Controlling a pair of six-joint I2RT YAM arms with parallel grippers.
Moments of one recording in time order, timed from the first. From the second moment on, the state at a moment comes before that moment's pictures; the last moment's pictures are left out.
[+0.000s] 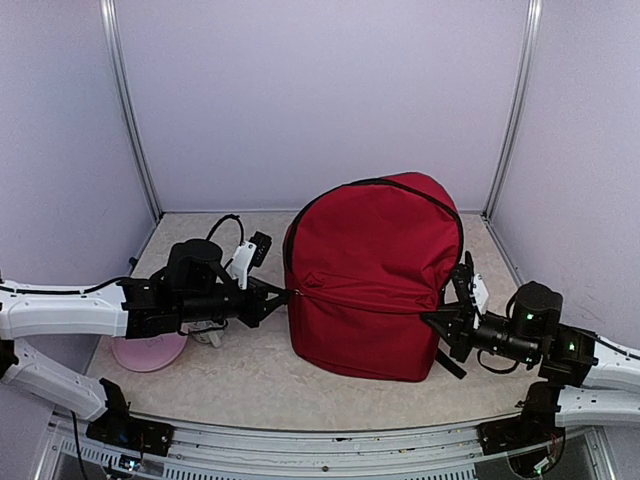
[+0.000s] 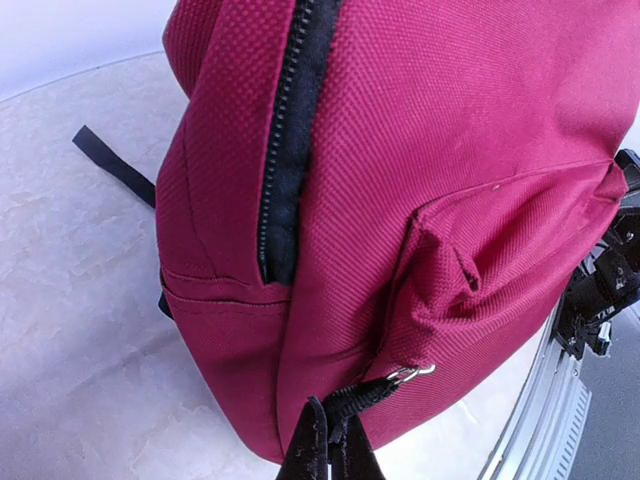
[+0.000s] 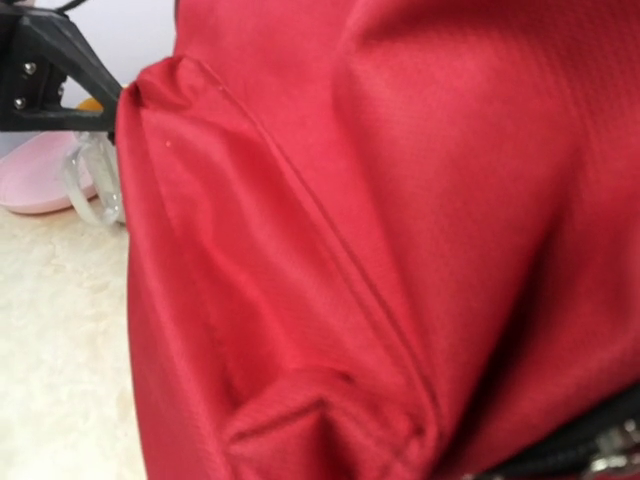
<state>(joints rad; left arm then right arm) -0.92 1.25 0.73 0.09 0.03 -0.36 0.94 0.56 0.35 0.00 0.05 0.08</state>
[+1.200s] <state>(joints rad) -0.63 1.23 1.16 -0.25 0.13 -0.31 0.59 0.98 1.12 -0.46 0.13 0.21</state>
